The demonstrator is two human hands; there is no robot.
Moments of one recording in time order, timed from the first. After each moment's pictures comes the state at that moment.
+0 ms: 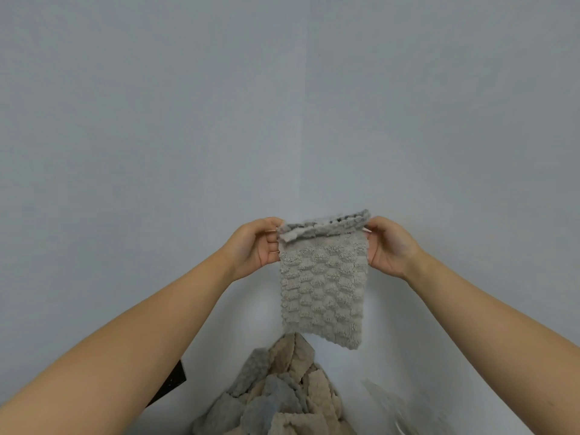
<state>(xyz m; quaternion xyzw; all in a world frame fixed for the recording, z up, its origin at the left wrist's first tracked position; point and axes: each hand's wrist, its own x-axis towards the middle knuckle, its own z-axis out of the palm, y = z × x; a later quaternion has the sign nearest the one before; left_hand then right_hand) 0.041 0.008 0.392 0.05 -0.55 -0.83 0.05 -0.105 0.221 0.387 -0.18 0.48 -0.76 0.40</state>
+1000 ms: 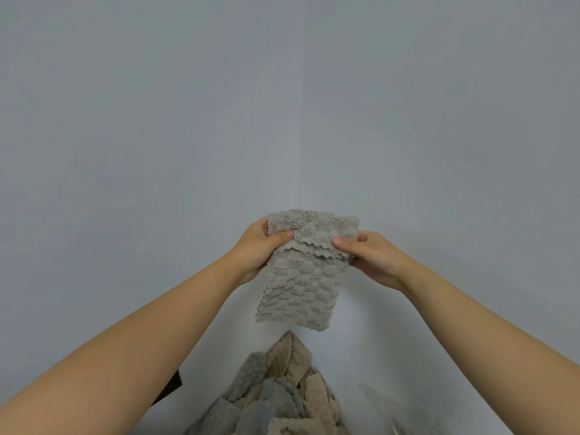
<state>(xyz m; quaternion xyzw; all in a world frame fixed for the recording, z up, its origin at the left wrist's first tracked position) 0.030 0.021 0.386 0.08 -0.67 -0.72 0.15 -0.076 0.214 0.385 -0.28 0.66 -0.64 0.28</state>
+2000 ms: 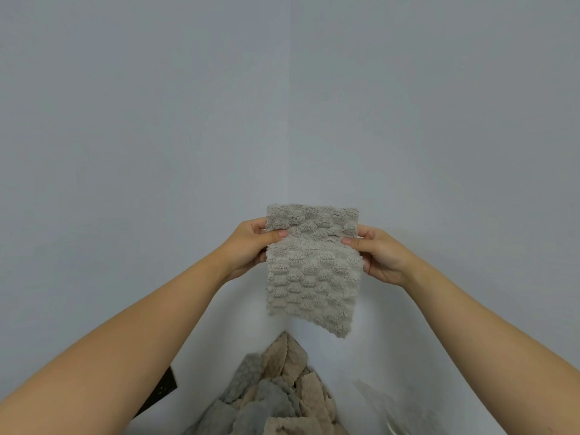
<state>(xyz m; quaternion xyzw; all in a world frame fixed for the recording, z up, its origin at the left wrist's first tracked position) 0.029 0.020 0.389 0.05 -0.67 -0.73 0.11 -0.088 0.242 0.387 -0.26 0.54 -0.72 0.35</state>
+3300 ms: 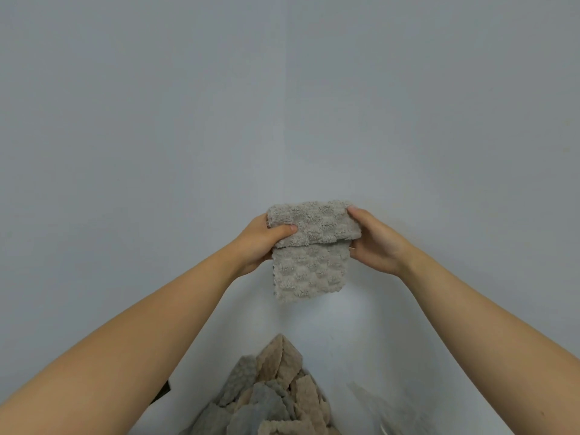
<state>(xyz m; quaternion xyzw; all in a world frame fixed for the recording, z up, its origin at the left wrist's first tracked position) 0.019 0.046 0.402 0.05 -0.72 -0.68 0.11 -0.091 0.238 0.406 -0.28 0.55 -0.71 0.34</state>
